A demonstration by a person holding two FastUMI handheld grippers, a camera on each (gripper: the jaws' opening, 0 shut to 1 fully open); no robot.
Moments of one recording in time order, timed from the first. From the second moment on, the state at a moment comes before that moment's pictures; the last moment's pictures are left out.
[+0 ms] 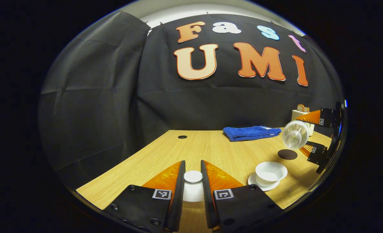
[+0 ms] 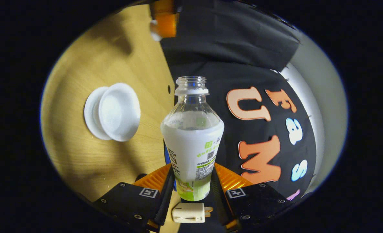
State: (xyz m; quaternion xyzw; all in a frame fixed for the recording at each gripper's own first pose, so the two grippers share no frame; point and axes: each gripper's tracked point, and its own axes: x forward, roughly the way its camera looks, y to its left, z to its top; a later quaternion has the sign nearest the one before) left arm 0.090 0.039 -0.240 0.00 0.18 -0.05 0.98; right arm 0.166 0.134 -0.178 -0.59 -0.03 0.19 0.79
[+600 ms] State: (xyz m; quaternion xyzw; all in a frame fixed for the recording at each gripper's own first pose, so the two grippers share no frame) left arm 0.083 0.025 -0.232 0.01 0.18 -0.05 0.98; right arm 0.172 0.129 -0.153 -0.24 0.05 0.18 0.95
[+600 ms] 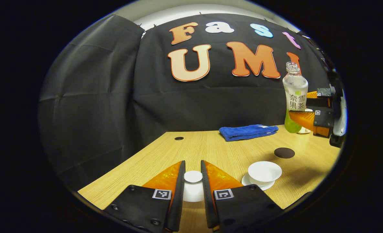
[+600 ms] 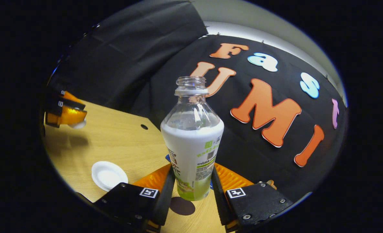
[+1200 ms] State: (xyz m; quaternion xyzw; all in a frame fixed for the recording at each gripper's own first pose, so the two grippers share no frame) left arm 0.079 0.025 -0.221 0.01 0.17 -0.04 0.99; right arm 0.162 0.126 -0.183 -0.06 0.15 0.16 0.97
